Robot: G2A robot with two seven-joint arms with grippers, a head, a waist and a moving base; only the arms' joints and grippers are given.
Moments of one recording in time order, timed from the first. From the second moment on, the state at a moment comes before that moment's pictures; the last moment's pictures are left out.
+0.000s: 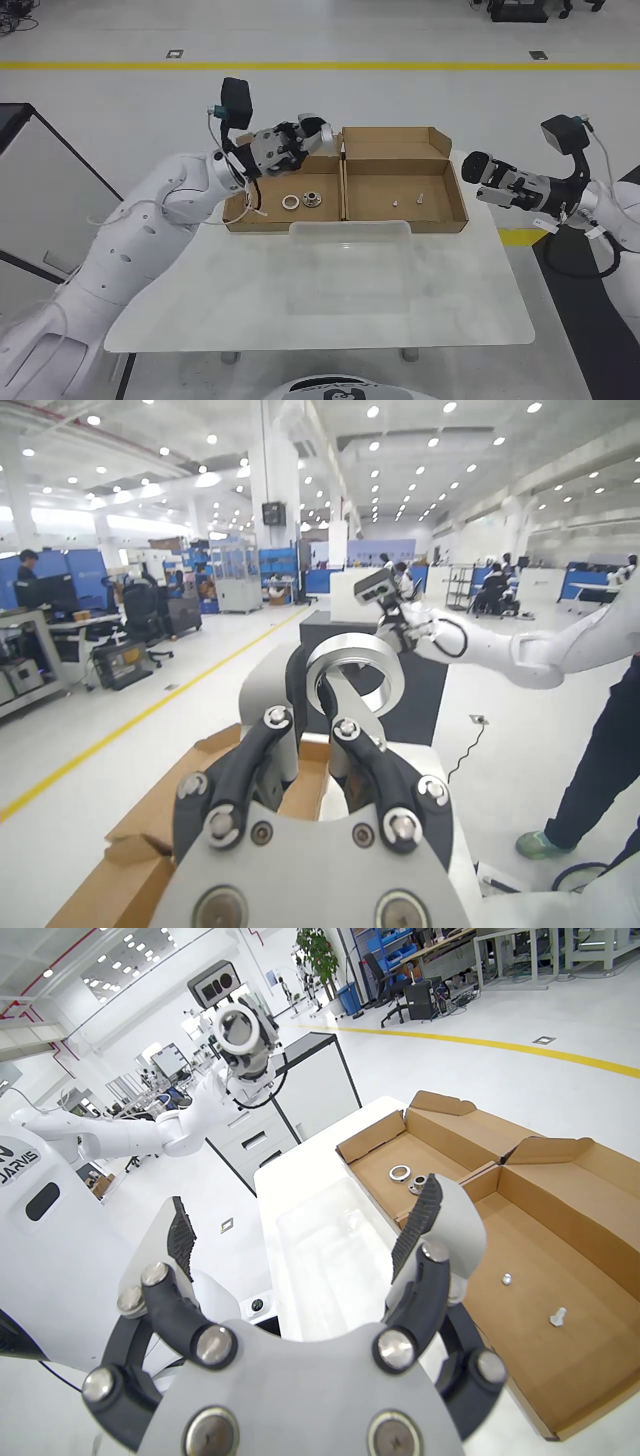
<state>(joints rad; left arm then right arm) 0.85 -0.94 -0.85 -1.61 0.56 -0.70 0.01 -1.38 -0.73 1.60 -1.67 0.42 -0.74 1.08</state>
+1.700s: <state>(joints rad) 0.49 -1.24 -0.37 -0.85 1.17 -0.62 -0.74 -1.38 -0.73 1.60 -1.67 0.42 -0.74 1.08</state>
